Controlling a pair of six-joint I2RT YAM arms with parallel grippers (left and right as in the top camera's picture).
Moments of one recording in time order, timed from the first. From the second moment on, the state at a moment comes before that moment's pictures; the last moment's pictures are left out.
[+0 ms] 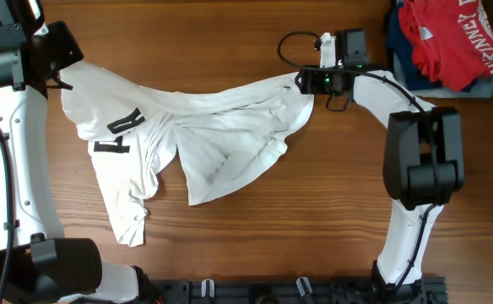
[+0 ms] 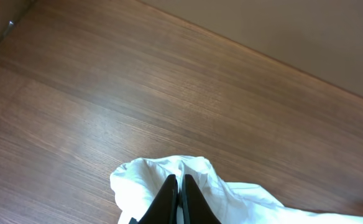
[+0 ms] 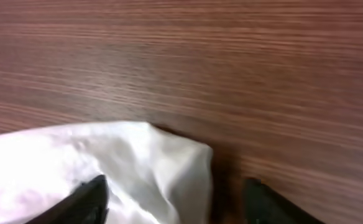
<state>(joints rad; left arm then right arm) 0.21 1.66 1.77 -0.94 -0.08 -0.21 0.14 2.19 1.47 -0.29 -0.27 0.09</state>
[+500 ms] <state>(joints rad) 0.21 1.66 1.77 -0.87 -0.09 -0.21 0.15 2.22 1.62 -0.34 -0.24 0.14</state>
